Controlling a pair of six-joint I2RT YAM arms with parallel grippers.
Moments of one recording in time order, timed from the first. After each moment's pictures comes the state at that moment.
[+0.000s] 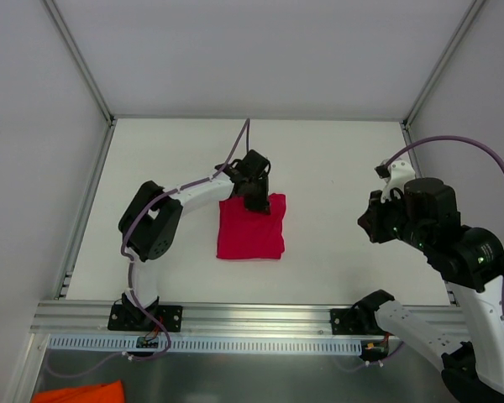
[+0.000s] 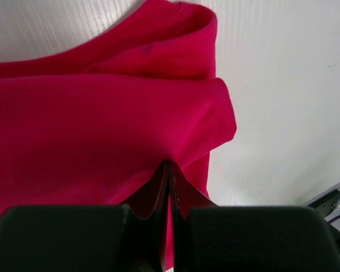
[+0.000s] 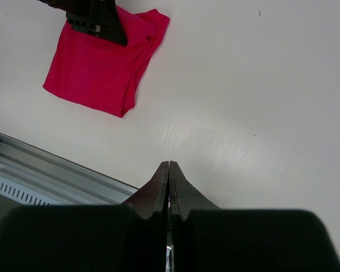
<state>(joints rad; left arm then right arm) -0.71 1.97 1.44 -0.49 0.18 -0.70 0.50 0.82 1.44 -1.29 0.04 0.17</state>
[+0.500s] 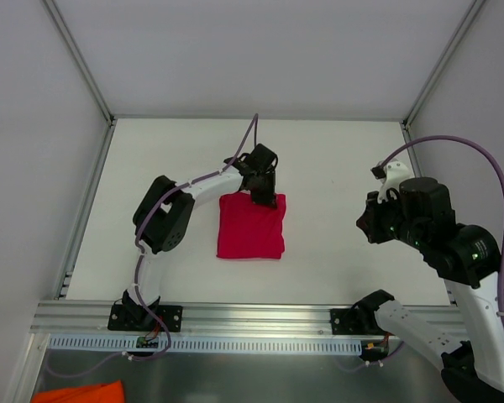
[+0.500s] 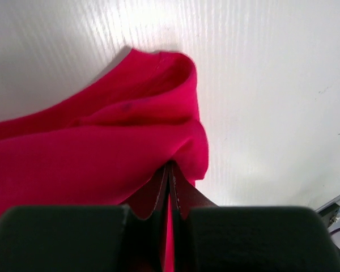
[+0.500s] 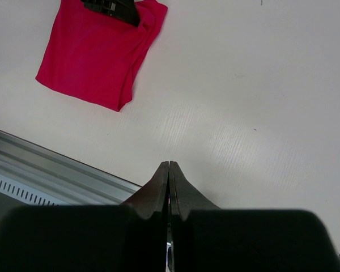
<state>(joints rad) -0.70 2.09 1.58 -0.52 0.18 -0.68 0.50 0.83 1.42 -1.29 0.04 0.17</state>
